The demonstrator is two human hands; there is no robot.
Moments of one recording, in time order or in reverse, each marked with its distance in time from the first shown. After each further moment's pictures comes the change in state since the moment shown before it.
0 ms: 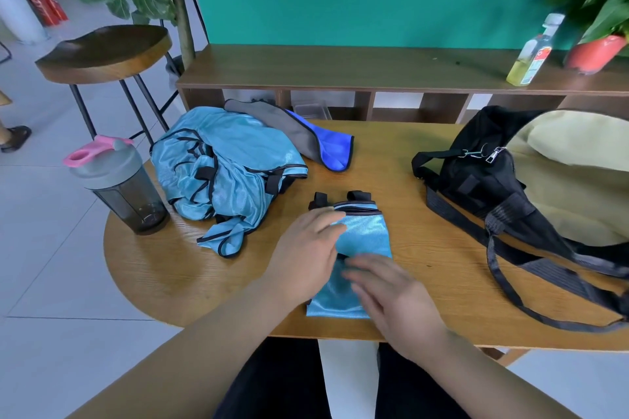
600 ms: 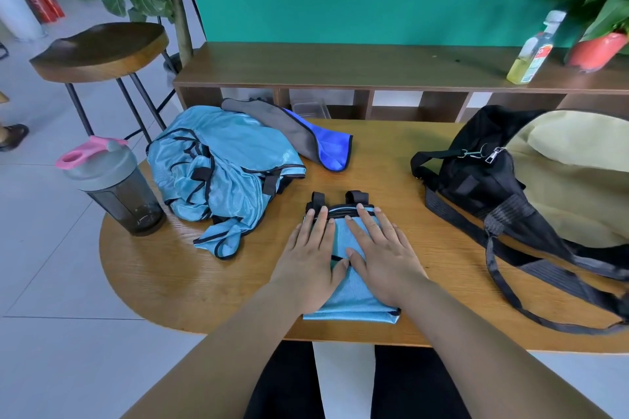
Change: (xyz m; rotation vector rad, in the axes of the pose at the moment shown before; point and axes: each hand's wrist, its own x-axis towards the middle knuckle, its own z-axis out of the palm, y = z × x) left_hand -0.006 0.005 0.033 0.170 -0.442 -0.265; right_hand 0.058 0.037 0.016 -0.369 -0.534 0.412
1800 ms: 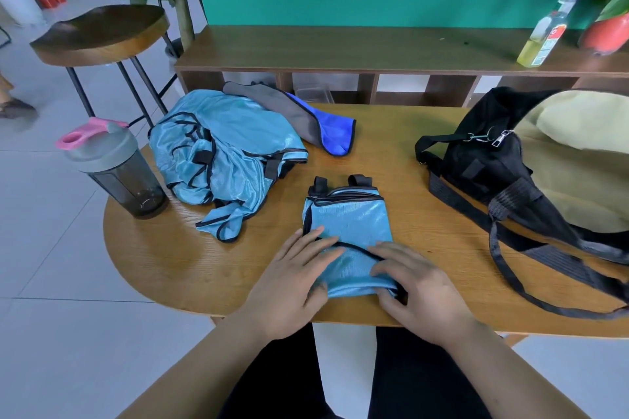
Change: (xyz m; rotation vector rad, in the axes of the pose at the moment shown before) left_hand -0.069 -0.016 -0.004 -0.238 0.190 0.287; right_hand -0.079 0.035 0.022 0.419 0.374 -0.375
